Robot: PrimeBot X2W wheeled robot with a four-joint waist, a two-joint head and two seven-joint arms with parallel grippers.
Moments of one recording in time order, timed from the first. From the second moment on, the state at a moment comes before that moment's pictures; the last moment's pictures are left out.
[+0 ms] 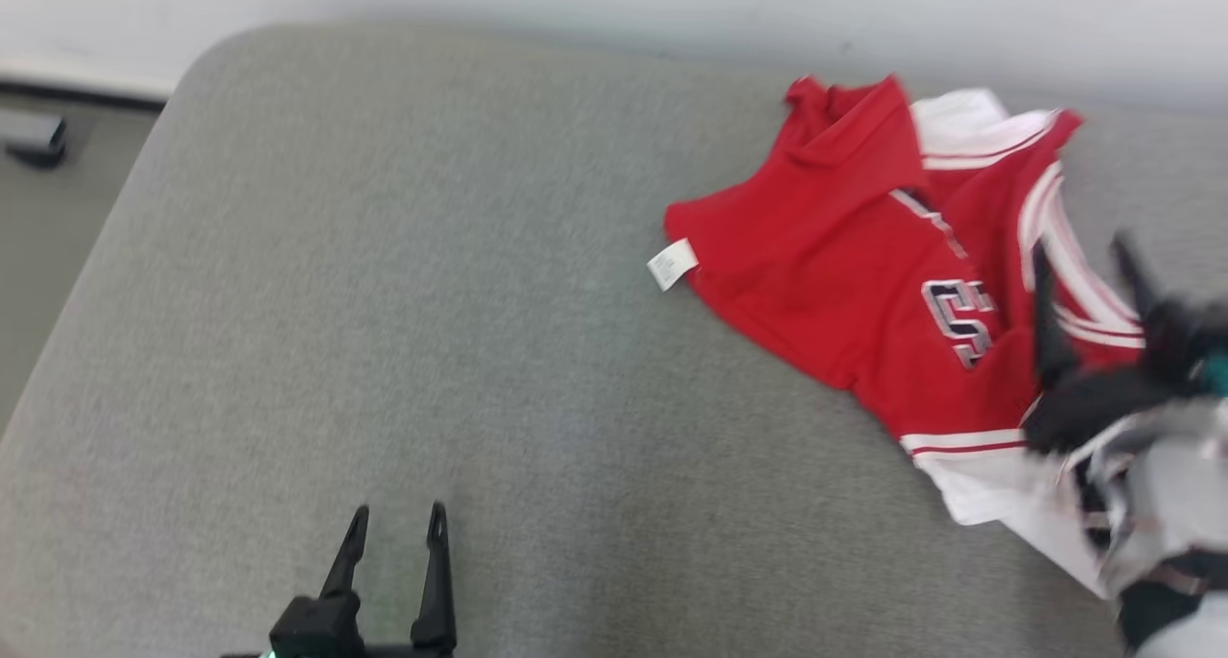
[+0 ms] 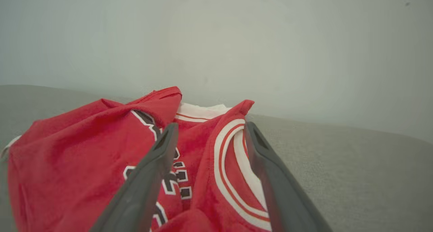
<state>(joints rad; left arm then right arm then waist) -0.09 0.05 -0.19 0.28 -0.22 0.04 -0.26 -0.57 -0.35 -0.04 0.65 0.14 0.13 -0.26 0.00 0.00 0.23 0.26</state>
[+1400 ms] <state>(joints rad) 0.02 0.05 -0.10 0.34 -0.21 0.00 -0.26 -0.27 -0.21 0.29 0.71 0.09 0.13 -0.26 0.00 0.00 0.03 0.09</state>
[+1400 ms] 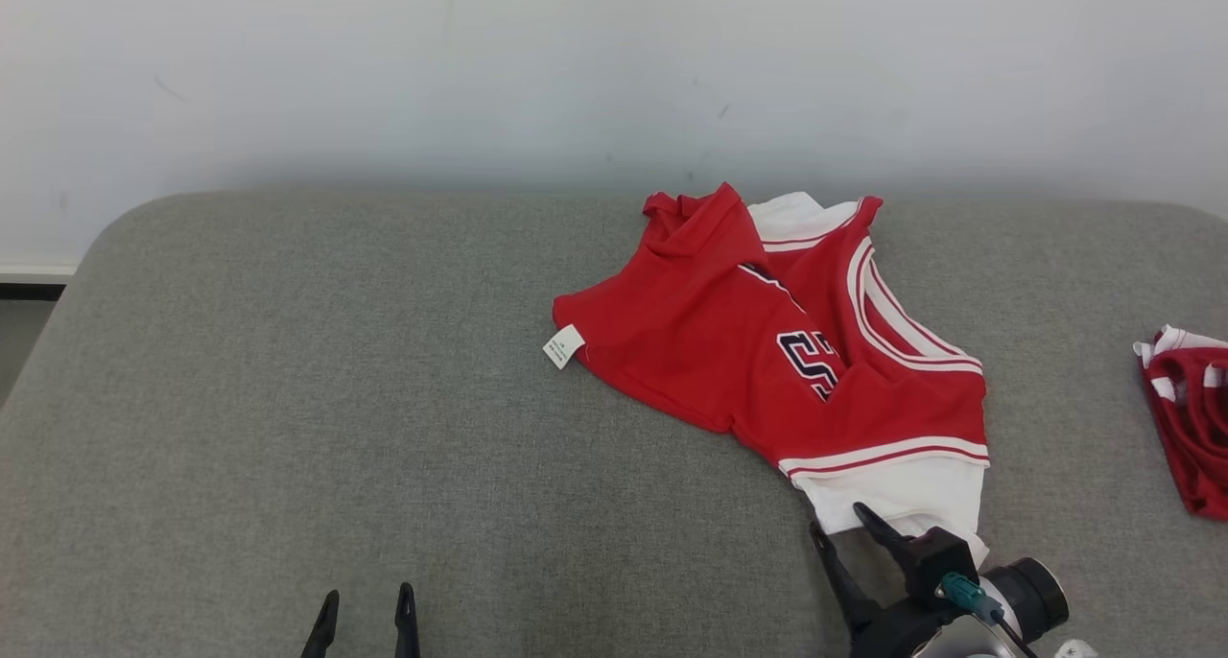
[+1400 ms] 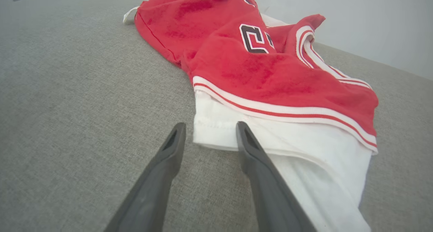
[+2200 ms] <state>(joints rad) 0.02 0.05 -0.09 0.32 -0.21 0.00 -0.26 -0.28 -0.18 0.42 0.67 0.26 0.13 -0.26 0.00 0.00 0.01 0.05</state>
